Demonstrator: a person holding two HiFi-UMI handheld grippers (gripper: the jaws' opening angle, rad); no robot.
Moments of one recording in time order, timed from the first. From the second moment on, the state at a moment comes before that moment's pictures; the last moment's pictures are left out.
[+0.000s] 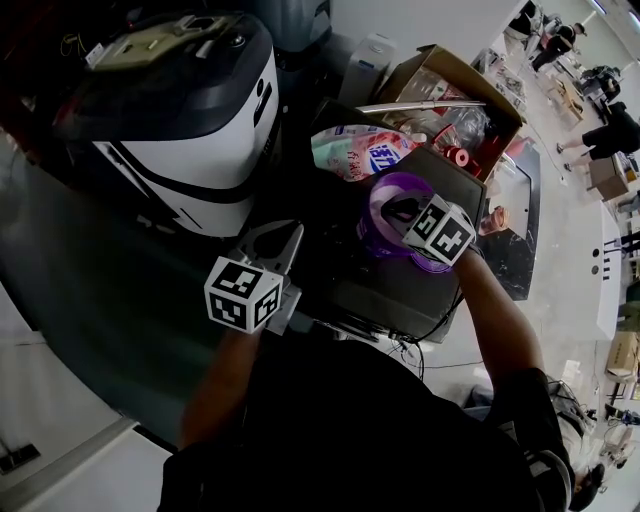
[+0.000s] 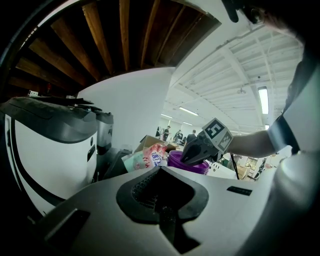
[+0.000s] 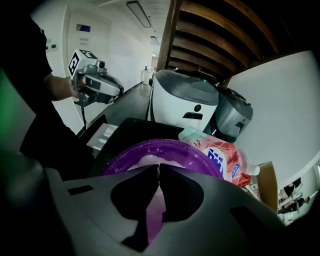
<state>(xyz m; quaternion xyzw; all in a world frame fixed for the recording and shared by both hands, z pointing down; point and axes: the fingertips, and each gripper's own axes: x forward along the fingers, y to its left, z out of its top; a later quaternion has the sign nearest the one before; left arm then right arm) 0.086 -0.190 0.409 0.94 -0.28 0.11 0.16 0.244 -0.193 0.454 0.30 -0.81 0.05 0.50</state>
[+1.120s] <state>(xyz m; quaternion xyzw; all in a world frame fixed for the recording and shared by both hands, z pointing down) 0.079 -0.187 0.416 0.95 -0.24 0.11 0.16 0.236 -0.171 0.442 0.33 -0.83 0.21 0.40</state>
